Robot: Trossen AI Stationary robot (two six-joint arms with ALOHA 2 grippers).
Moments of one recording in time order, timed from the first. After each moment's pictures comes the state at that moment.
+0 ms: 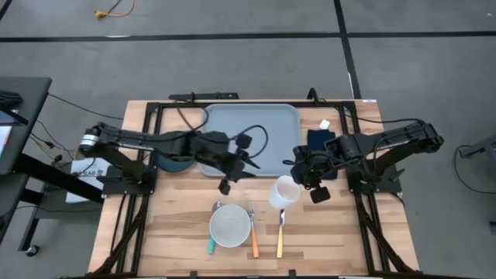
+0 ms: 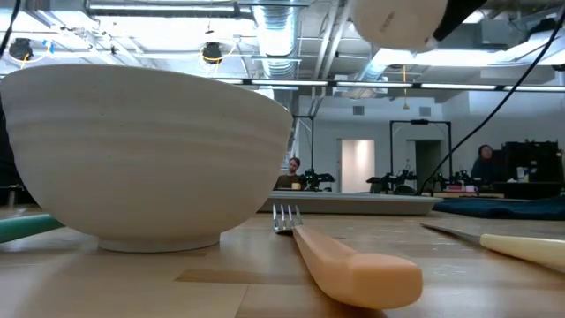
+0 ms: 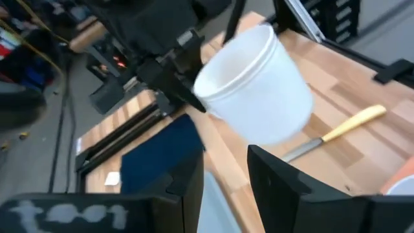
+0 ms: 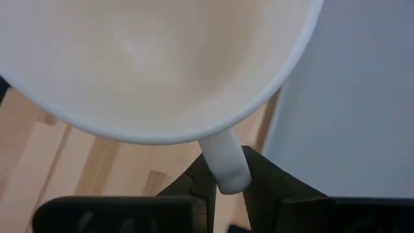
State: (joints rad) left arm -0.09 1.53 1.40 -0.33 0.08 0.57; right arm 0.23 1.33 1.27 -1.05 -0.03 -0.17
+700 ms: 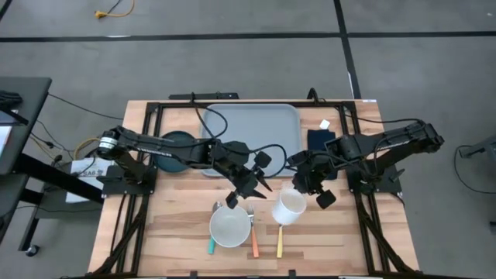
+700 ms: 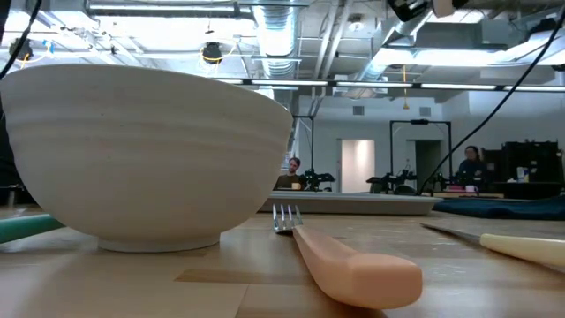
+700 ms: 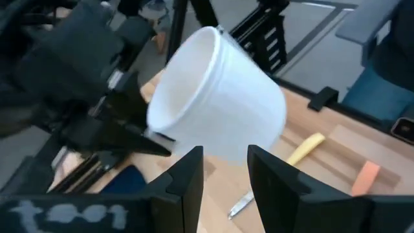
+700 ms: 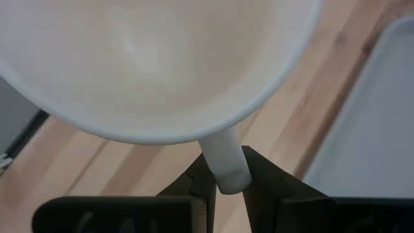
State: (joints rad) left arm -0.14 1.69 1.56 -0.33 0.30 0.62; right arm 0.24 1.33 1.27 -0.97 -0.23 -0.35
